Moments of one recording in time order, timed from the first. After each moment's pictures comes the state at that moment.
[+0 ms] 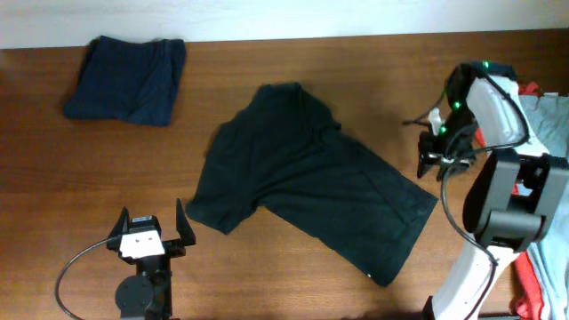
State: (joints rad) left arm 0.01 0.01 0.01 -0.07 -0.12 0.01; right arm -0.19 2.12 1.74 -1.55 -0.11 -0.06
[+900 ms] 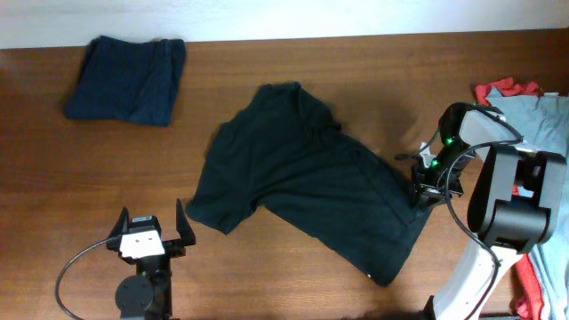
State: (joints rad) left arm 0.01 0.01 0.01 -0.07 -0.12 0.01; right arm -0.23 2.12 1.40 -1.29 -0.18 -0.11
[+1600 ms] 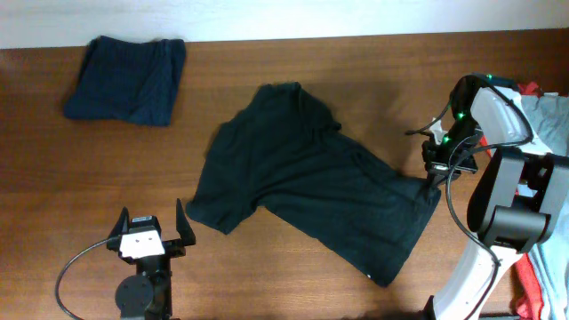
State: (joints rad) left arm 0.01 0.01 0.01 -0.07 -0.12 0.01; right arm -0.23 2.13 1.66 -1.47 -0.10 -0.11
